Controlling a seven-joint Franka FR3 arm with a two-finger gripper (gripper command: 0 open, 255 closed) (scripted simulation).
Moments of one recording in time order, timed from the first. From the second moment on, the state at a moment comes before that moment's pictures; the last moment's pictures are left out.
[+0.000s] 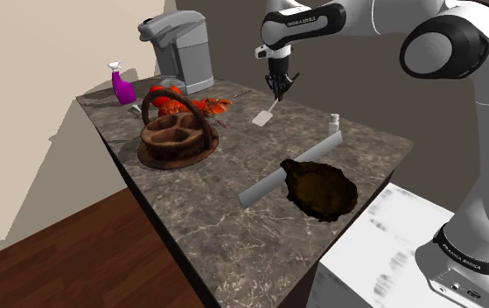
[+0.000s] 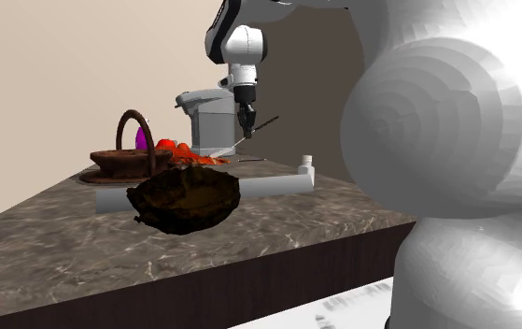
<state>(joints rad) 0.09 0.48 -0.17 -1.28 0.01 1.76 -1.65</state>
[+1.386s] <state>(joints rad) 0.25 -0.08 -0.10 -1.94 -0.08 1.85 -1.41</state>
